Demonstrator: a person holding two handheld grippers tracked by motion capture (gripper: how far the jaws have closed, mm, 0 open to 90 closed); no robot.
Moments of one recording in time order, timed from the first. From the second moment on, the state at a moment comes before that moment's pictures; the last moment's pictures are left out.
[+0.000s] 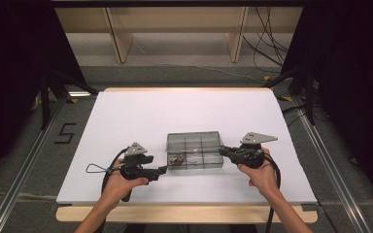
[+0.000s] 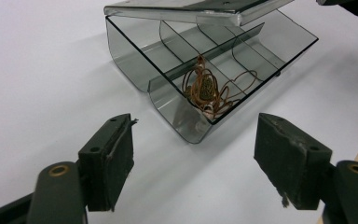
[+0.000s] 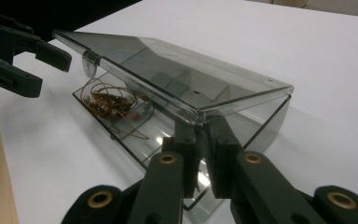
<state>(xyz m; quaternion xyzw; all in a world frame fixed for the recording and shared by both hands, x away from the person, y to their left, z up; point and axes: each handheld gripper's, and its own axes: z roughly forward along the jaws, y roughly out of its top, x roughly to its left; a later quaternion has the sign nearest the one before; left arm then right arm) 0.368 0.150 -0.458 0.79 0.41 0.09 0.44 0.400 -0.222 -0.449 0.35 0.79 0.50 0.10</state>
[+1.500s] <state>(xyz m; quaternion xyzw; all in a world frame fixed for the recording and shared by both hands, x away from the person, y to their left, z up) 0.330 0.169 -0.478 0.81 0.40 0.12 0.41 0.385 -0.228 -0.462 0.35 0.80 0.48 0.08</state>
